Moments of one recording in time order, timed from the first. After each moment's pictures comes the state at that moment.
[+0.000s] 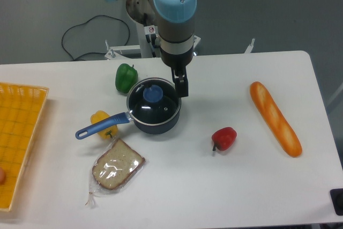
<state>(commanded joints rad) 2.46 -1.65 -1.66 -1.39 1.58 1.81</state>
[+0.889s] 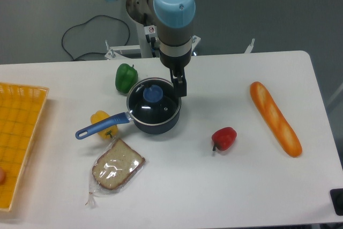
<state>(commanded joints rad) 2.46 -1.64 -1.71 -1.40 1.58 1.77</state>
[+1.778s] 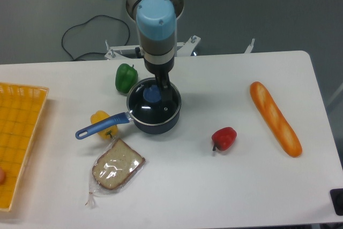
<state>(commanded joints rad) 2.36 -1.64 -1.90 -1.18 1.58 1.63</state>
